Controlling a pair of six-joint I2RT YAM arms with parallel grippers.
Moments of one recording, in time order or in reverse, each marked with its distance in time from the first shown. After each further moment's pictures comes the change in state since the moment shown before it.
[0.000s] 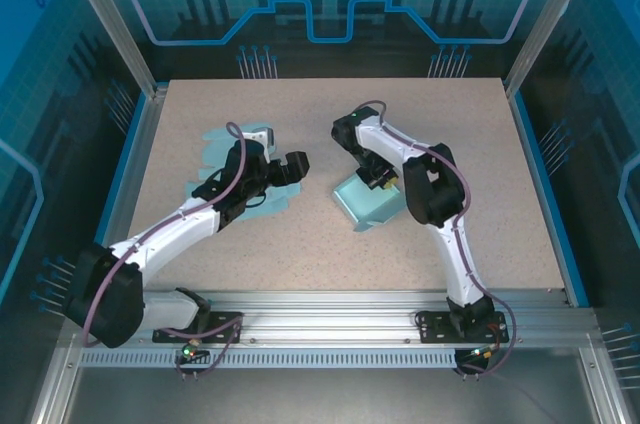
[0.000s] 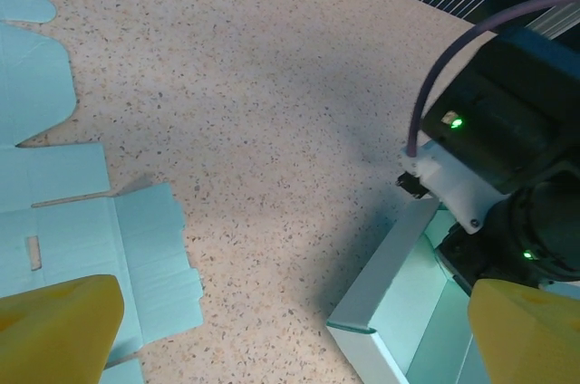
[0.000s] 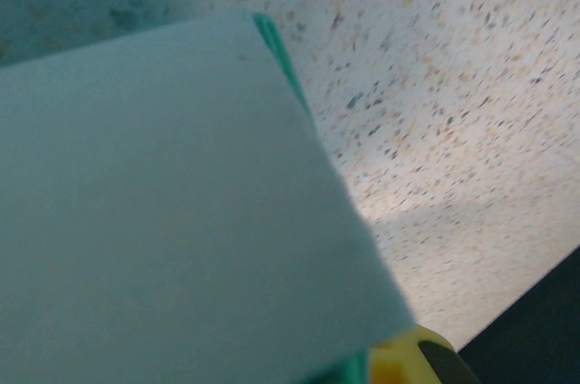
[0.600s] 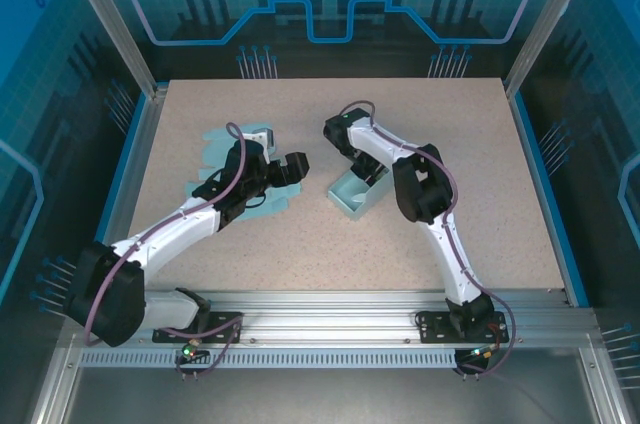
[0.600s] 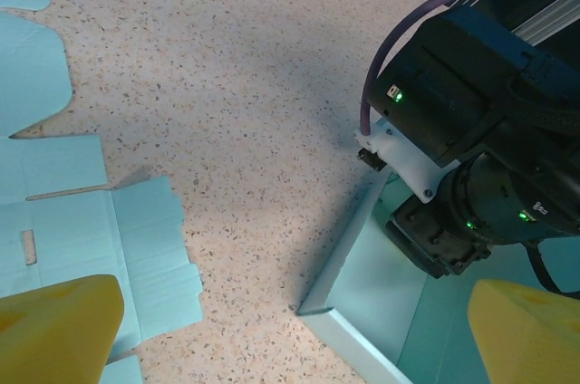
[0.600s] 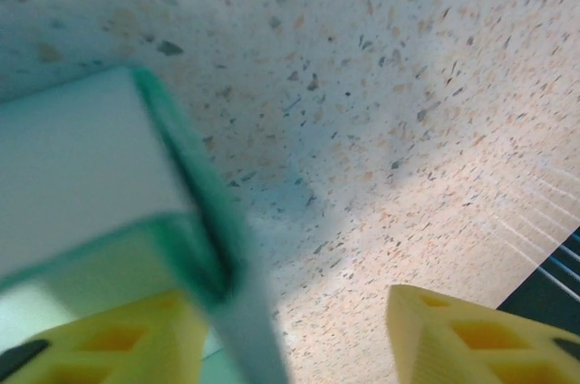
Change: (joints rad) left arm 0.010 0.008 -0.008 0.006 0.019 -0.003; right arm 0.020 0.092 0.110 0.065 0.116 -0.102
